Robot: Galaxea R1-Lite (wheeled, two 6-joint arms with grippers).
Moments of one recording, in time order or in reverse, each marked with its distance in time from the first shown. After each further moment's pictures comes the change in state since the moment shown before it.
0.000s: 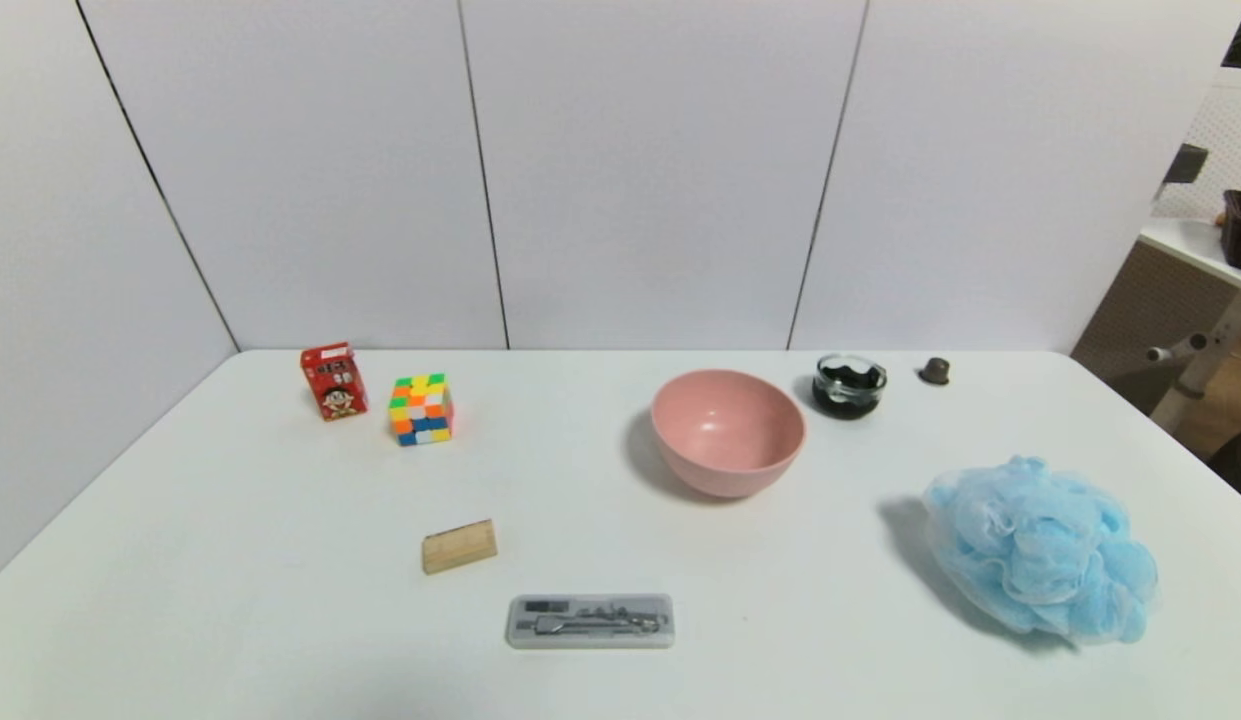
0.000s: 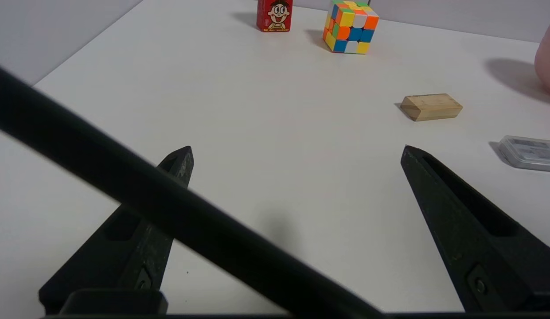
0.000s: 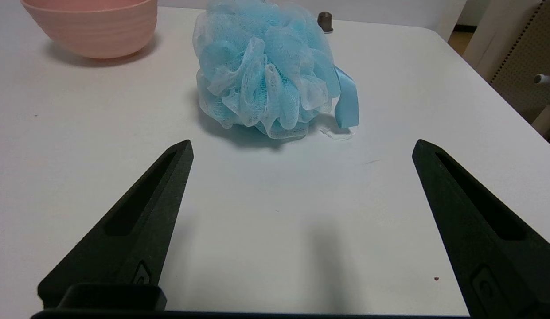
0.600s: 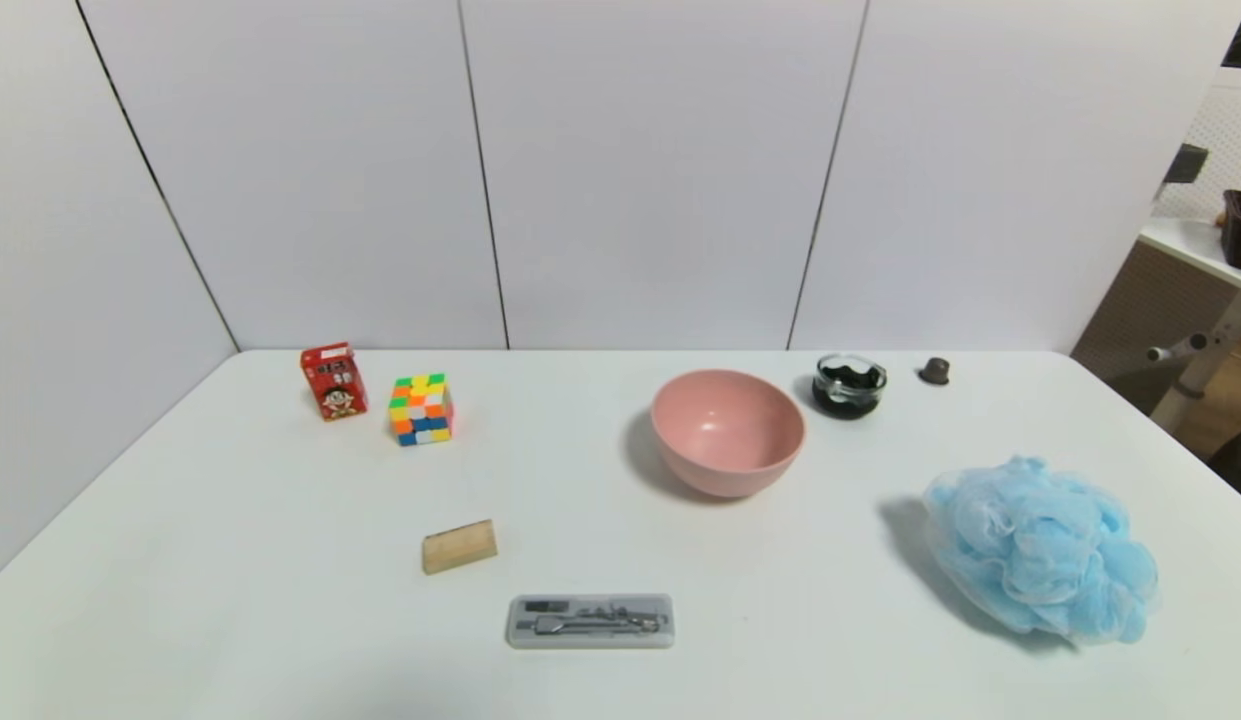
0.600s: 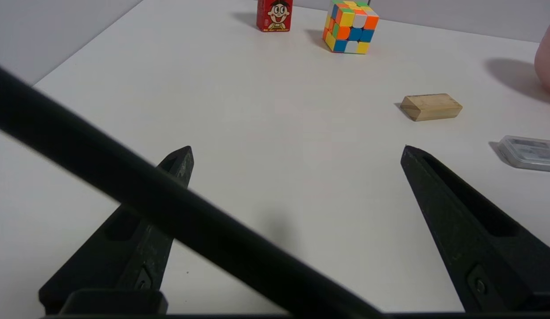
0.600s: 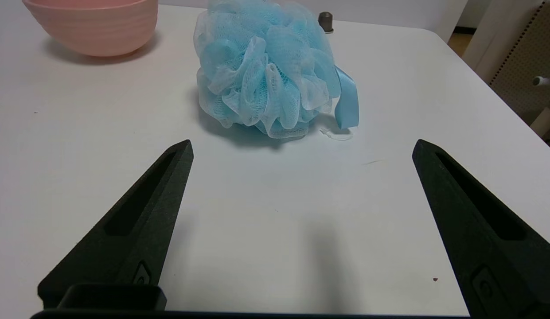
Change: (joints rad) left arm 0.000 0.000 0.000 0.000 0.000 0.000; right arm 0.000 0.000 0.000 0.001 0.003 -0.010
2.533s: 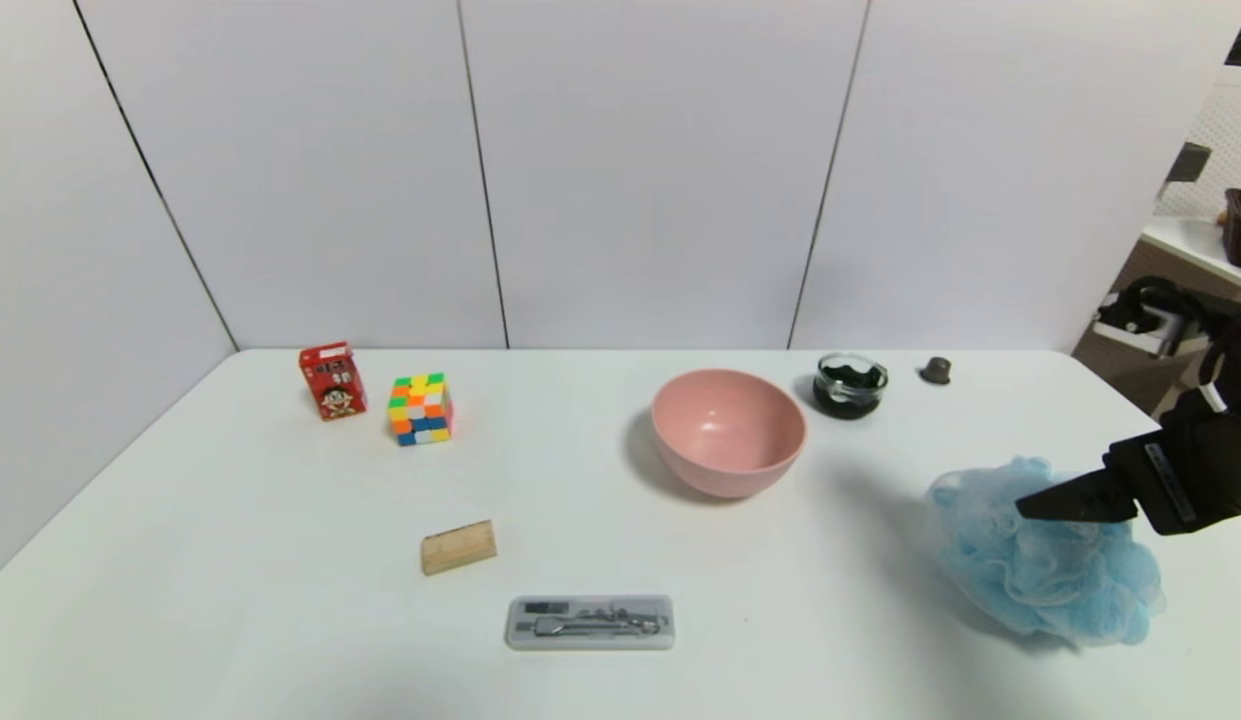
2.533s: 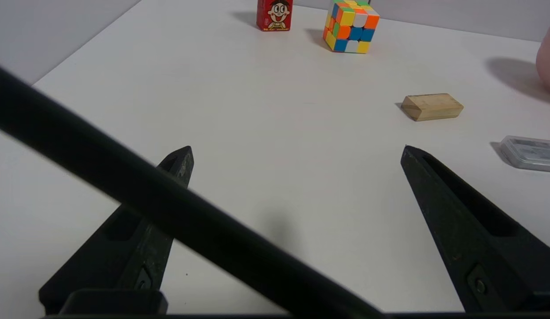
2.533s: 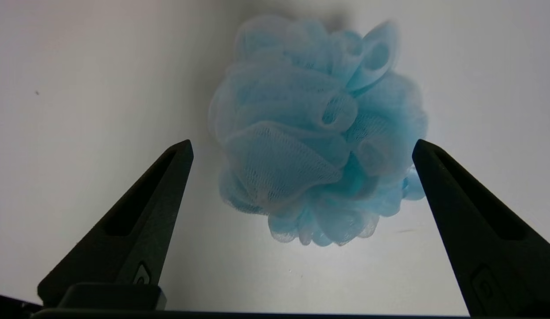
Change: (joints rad) left arm 0.000 0.000 0.000 0.000 0.000 0.000; right arm 0.085 1.430 -1.126 0.657 0.072 -0.086
